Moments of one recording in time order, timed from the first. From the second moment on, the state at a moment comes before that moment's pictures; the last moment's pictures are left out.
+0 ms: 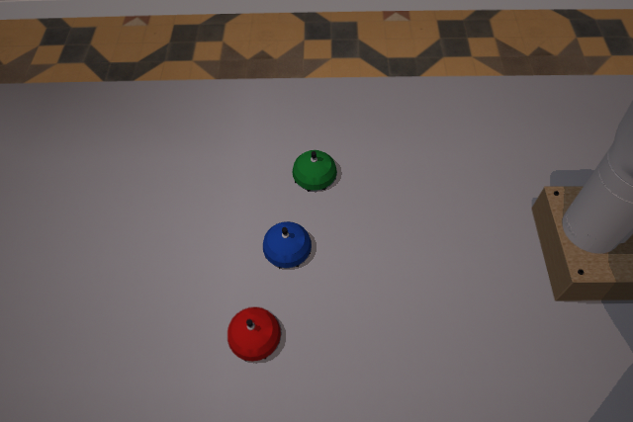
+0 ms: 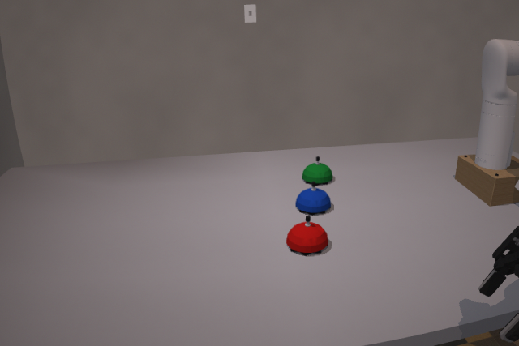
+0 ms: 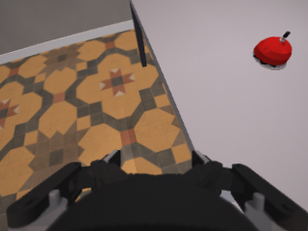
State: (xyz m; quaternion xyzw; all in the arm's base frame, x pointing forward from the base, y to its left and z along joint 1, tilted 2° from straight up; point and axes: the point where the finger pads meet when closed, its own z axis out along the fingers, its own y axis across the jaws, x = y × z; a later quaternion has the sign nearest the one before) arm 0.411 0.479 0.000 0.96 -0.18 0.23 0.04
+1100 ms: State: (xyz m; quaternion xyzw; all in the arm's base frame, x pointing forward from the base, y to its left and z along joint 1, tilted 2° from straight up) arm 0.519 0.286 0.027 0.89 -0.42 0.16 0.06
